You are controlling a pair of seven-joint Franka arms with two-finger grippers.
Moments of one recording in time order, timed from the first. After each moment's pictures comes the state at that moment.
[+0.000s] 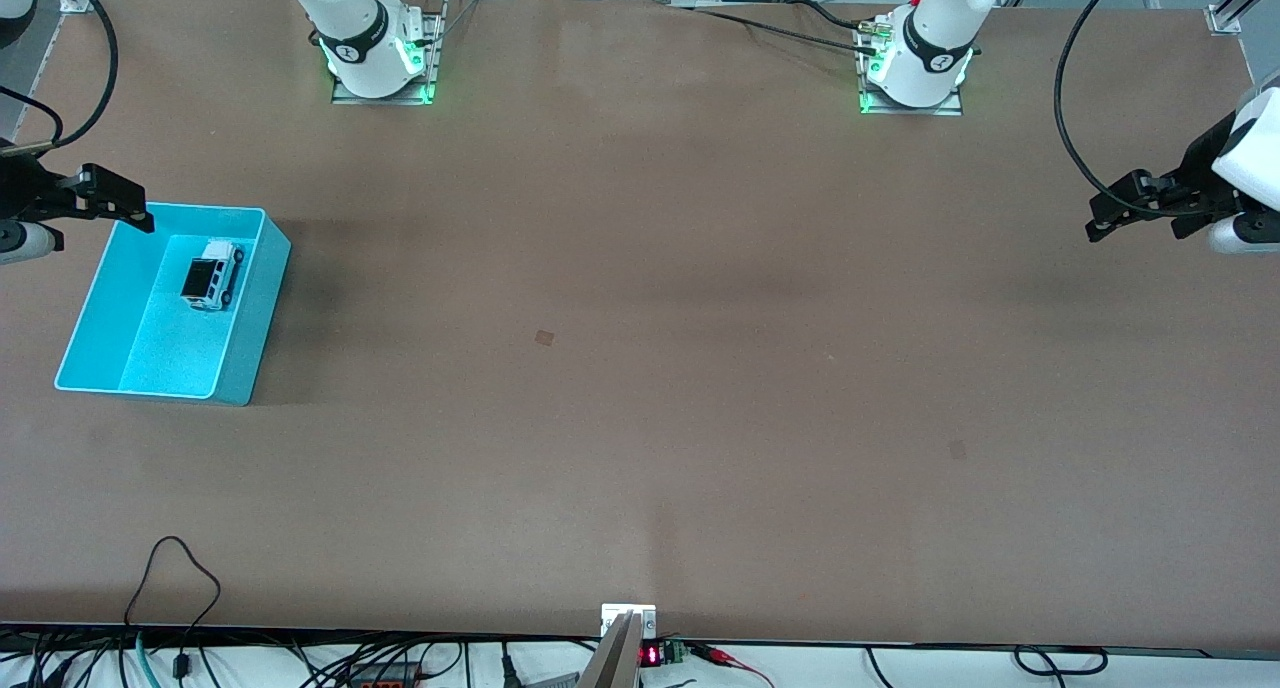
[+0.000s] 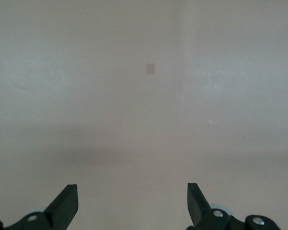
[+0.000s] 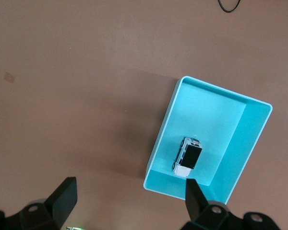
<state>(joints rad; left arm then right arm) 0.03 -0.04 -0.01 -1.71 -0.01 1.68 -0.04 0.04 0.10 -0.09 -1.52 -0.03 1.55 -0.30</state>
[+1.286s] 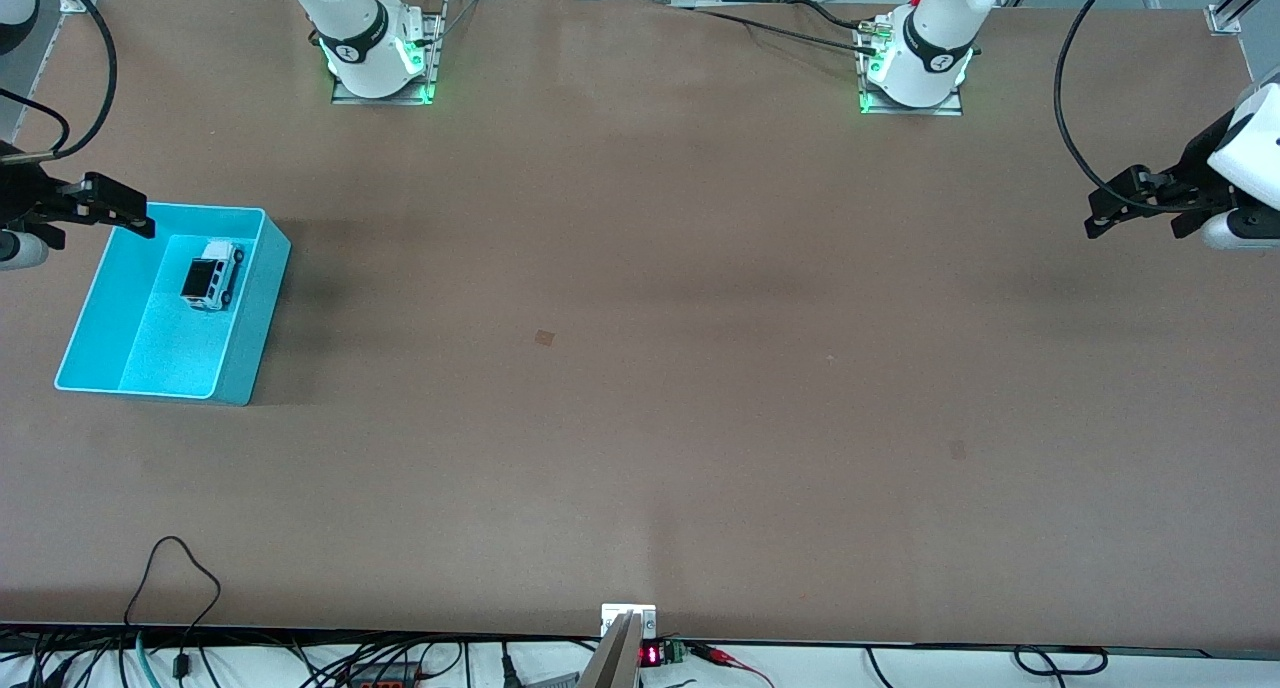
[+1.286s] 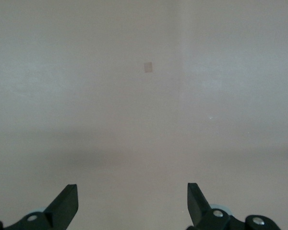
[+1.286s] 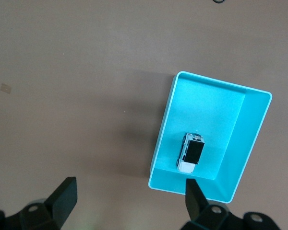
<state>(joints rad) 0.03 -0.04 -0.01 -1.71 -0.01 1.68 0.00 0.04 0.11 -0.10 -1.52 -0.03 1.55 -0.21</state>
